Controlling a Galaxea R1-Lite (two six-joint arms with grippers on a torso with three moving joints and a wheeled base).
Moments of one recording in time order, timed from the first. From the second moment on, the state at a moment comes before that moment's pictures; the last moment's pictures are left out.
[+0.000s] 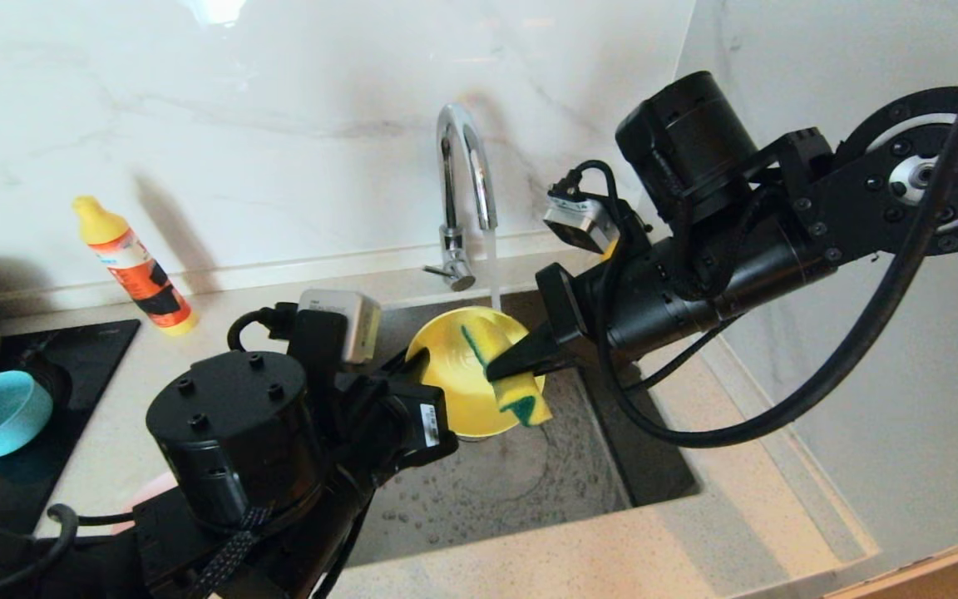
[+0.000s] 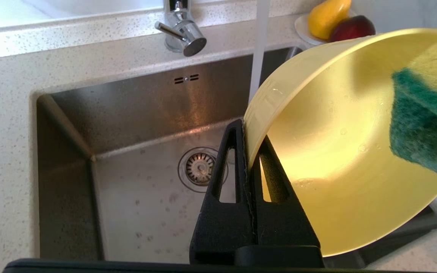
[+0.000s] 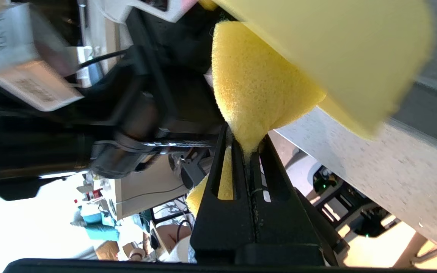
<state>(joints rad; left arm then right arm) -0.83 1.70 -0.57 -1.13 0.58 -0.04 0.72 1.91 -1.88 0.66 0.55 0.53</state>
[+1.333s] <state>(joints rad) -0.68 1.82 -0.68 -0.86 0.56 -0.16 0.65 1.67 -1.68 0.68 0.55 0.48</state>
